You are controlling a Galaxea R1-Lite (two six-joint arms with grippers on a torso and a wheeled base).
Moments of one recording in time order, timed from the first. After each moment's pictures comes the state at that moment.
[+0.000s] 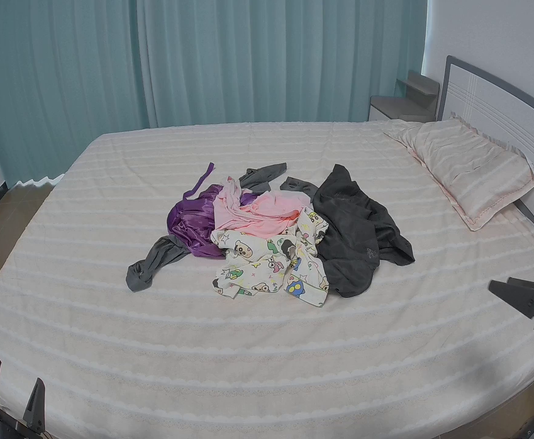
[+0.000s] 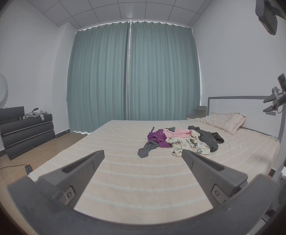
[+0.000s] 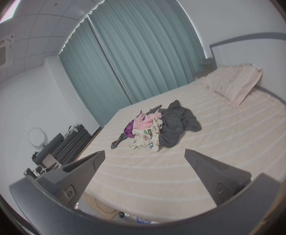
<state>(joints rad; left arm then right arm) 0.00 0.02 -0.02 0.00 0.06 -0.01 0.24 0.93 -0.44 -0.19 0.22 0.38</state>
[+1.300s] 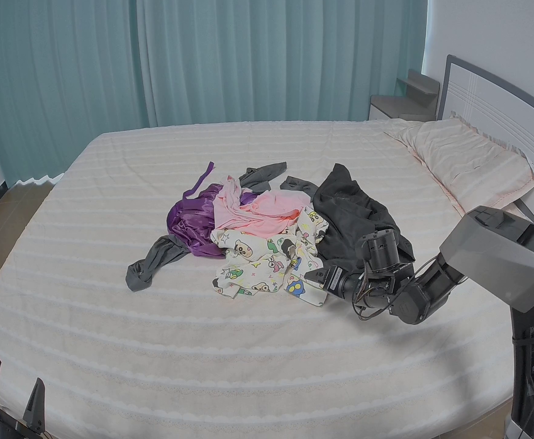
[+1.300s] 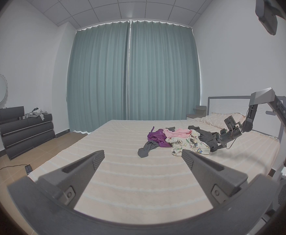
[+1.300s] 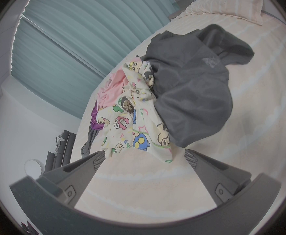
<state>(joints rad) 0.00 0.02 -0.02 0.00 0.06 -0.01 0.46 2.38 -1.10 -0.67 0.07 0.78</state>
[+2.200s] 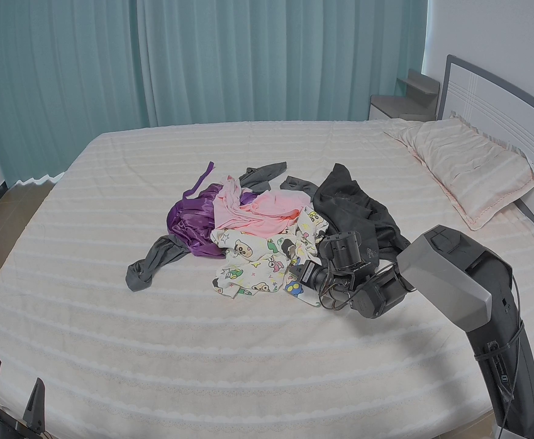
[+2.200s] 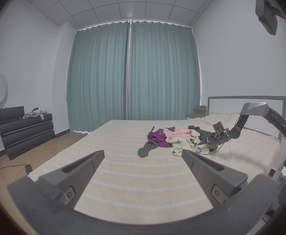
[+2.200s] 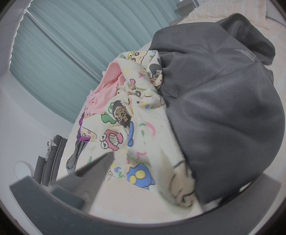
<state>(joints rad) 0.00 0.02 -0.02 0.00 0.06 -0.01 0.50 2.64 -1.52 -0.56 -0.05 0.77</state>
